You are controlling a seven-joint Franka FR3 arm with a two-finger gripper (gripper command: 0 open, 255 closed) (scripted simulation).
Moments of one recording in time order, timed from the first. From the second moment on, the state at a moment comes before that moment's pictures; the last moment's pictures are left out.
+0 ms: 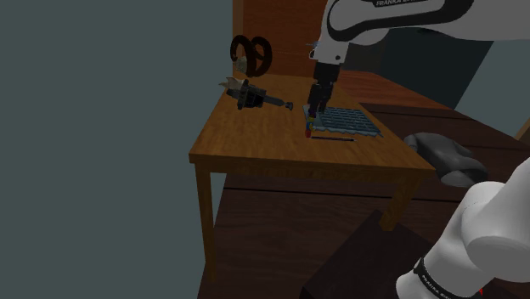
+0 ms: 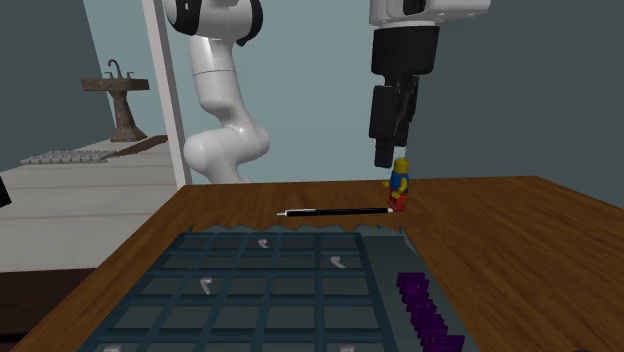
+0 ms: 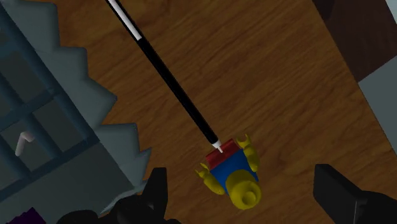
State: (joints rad) arm 0.13 -0.18 -0.17 -1.92 0.06 1.69 -0.31
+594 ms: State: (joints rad) arm 0.14 -0.15 -0.17 -1.99 0.07 1.78 -0.33
